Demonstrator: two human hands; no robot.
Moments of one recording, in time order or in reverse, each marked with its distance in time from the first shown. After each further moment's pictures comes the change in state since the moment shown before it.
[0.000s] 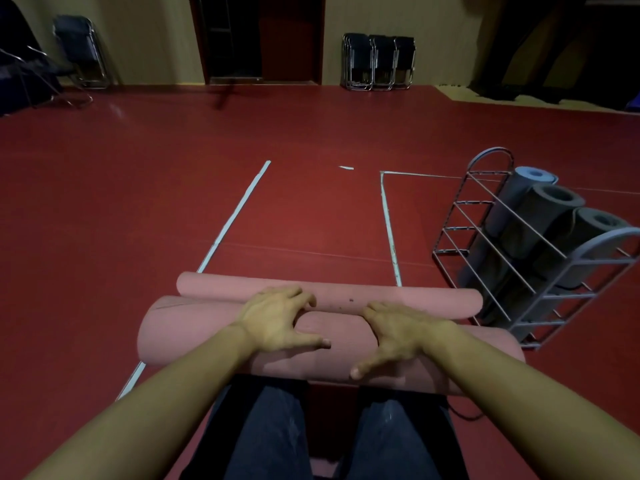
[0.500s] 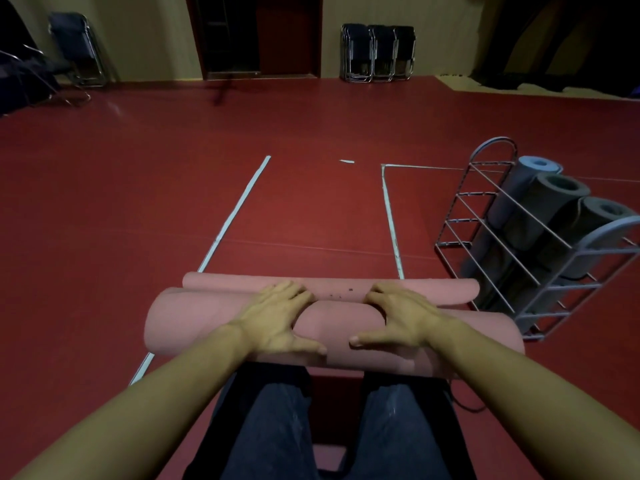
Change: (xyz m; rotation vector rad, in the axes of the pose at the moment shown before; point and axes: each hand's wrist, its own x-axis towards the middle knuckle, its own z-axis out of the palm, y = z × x) left_hand 0.000 -0.014 0.014 0.000 0.039 0.125; right_hand 0.006 0.015 0.011 0.125 0.284 -0.013
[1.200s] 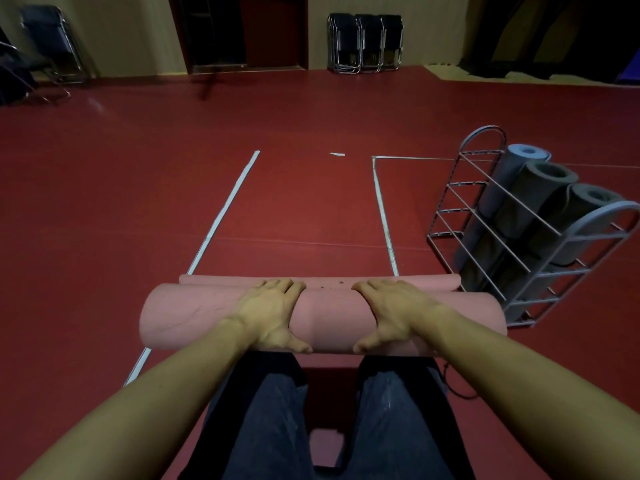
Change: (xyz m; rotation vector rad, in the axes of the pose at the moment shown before) left_hand 0.018 -0.005 0.005 0.166 -0.156 -0.094; right_hand 0.014 0.007 0.000 -0.247 -0.168 -0.010
